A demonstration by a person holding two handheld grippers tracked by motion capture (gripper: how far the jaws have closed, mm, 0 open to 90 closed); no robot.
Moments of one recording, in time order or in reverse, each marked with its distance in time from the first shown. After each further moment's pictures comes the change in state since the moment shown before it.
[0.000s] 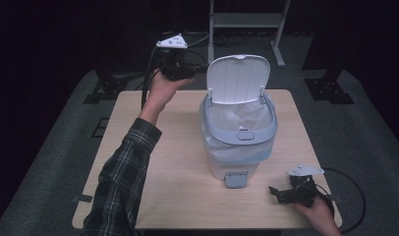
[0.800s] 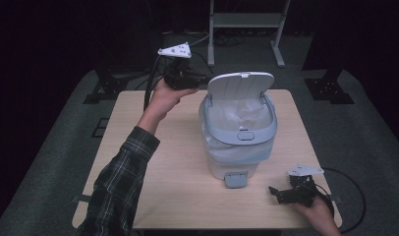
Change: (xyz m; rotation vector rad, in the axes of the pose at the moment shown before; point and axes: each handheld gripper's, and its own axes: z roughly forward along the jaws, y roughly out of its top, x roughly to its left) left arm -0.030 -0.006 -0.002 -0.007 -0.168 0.020; right arm 0.000 0.000 0.000 -0.001 0.003 -0.003
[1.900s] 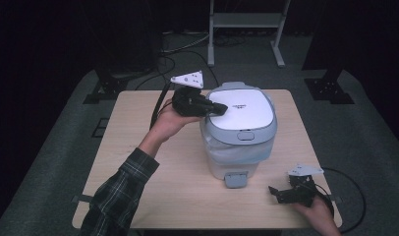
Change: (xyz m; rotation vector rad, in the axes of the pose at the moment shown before) left arm -0.050 -0.031 0.022 0.101 -0.101 0.033; right arm 0.000 0.000 0.000 0.001 0.000 -0.002
